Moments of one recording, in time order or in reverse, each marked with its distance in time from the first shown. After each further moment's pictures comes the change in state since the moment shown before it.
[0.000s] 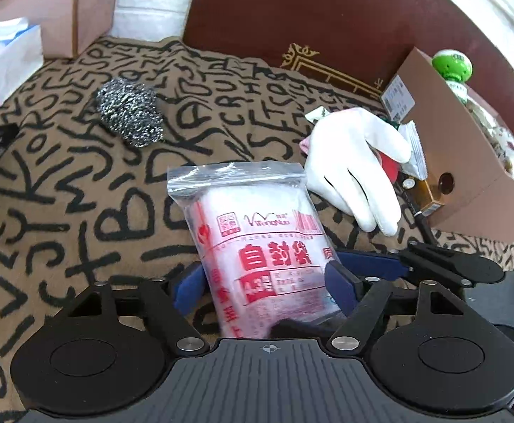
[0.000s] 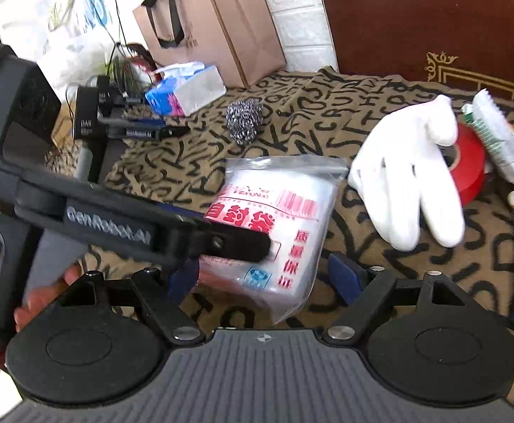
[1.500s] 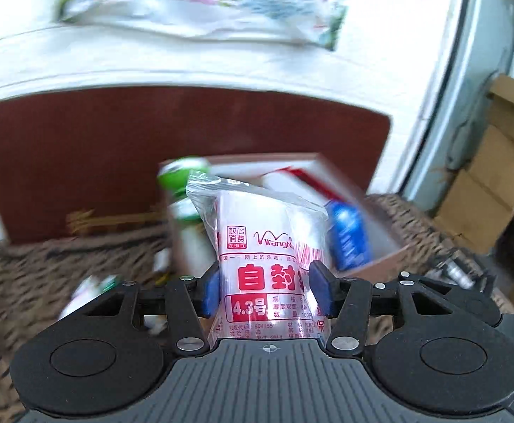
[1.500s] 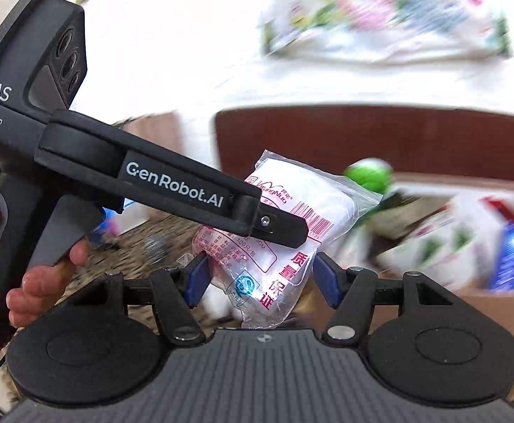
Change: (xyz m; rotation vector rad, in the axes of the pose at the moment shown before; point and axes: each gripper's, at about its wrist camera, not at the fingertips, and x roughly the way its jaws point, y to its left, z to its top) left arm -0.055 -0.273 0.065 0.372 -0.229 -0.236; right arm -0.232 -0.028 -0.010 -0.061 -0.448 -0.368
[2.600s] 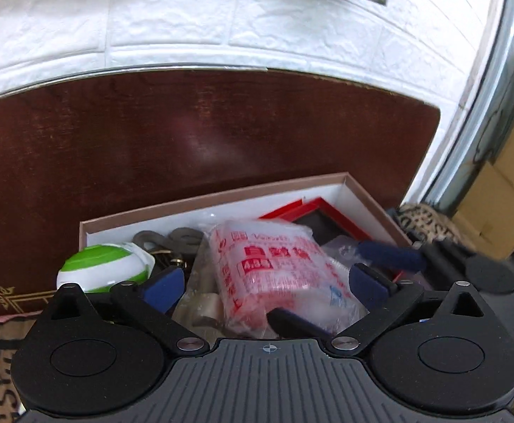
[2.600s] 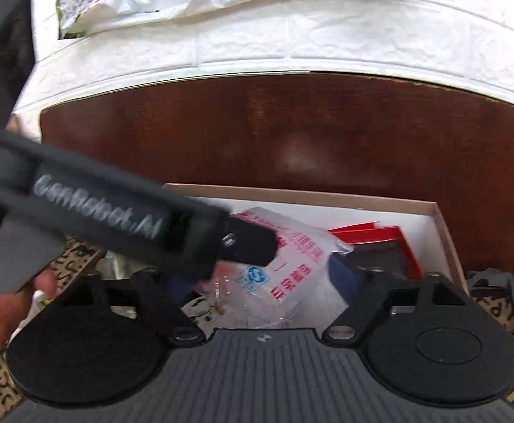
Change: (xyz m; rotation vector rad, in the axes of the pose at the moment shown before) left arm 0.190 0.002 0.085 0.038 0.109 0.019; right arm 0.118 -0.174 0.041 0.044 0.140 -0.248
